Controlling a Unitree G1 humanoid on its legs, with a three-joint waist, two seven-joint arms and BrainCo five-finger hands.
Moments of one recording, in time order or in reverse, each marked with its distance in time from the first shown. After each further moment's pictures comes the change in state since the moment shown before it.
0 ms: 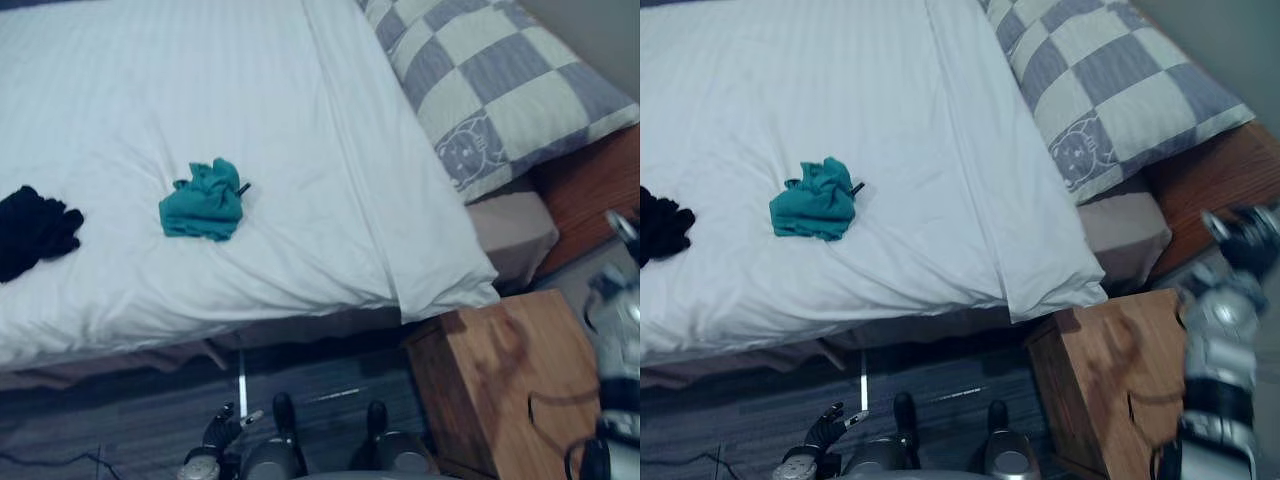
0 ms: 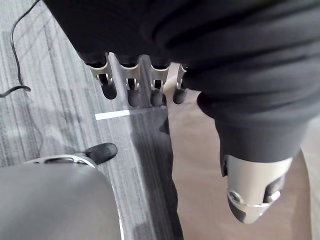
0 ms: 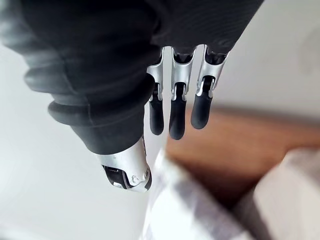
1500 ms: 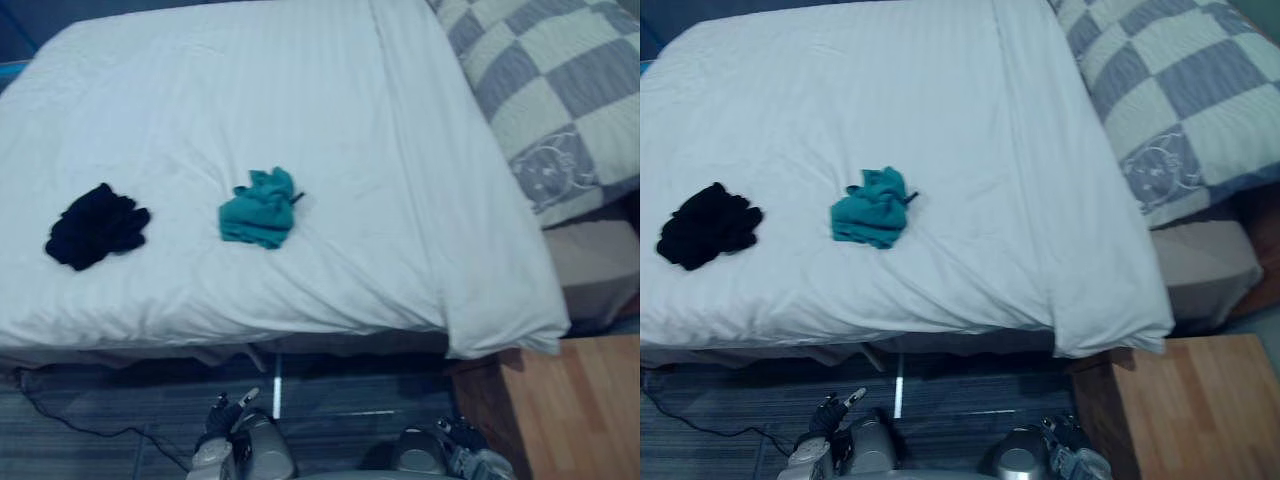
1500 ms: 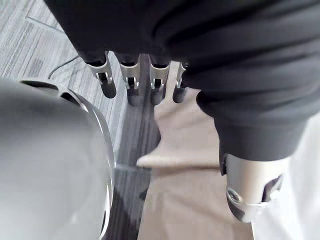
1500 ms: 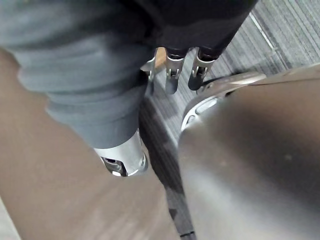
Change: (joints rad) left arm -0.069 -0.111 0.158 0.074 -0.045 0.031 0.178; right arm 0.523 0.483 0.065 0.634 -0.105 0.103 0.407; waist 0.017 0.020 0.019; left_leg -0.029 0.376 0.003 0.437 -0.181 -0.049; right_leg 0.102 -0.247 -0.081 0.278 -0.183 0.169
